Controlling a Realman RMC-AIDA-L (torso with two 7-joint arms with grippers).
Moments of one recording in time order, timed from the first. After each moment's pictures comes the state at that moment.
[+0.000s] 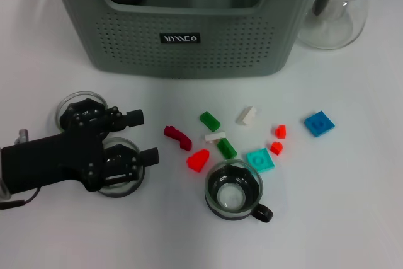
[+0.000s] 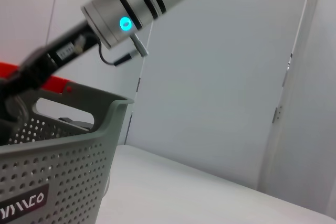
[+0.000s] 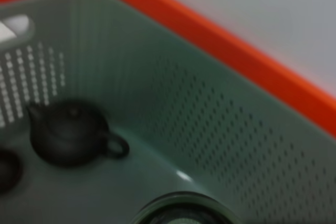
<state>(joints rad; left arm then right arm) -0.33 -2.16 0.37 0.66 2.14 1.91 -1.10 1.31 2.09 -1.27 -0.50 -2.82 -0.75 2.78</state>
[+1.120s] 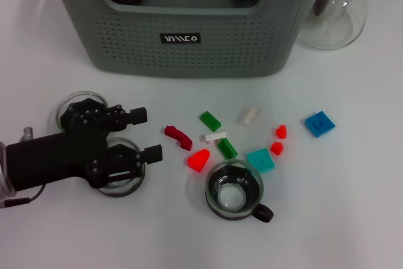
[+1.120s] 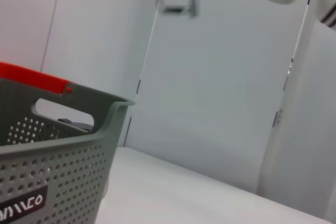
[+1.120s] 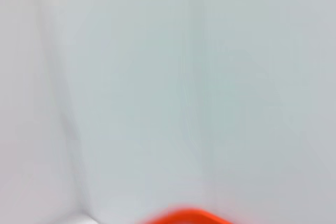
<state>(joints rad) -0.34 -2.16 0.37 0.64 2.14 1.90 -1.11 0.71 2.09 -1.24 -1.38 -2.00 -0.95 2.30</state>
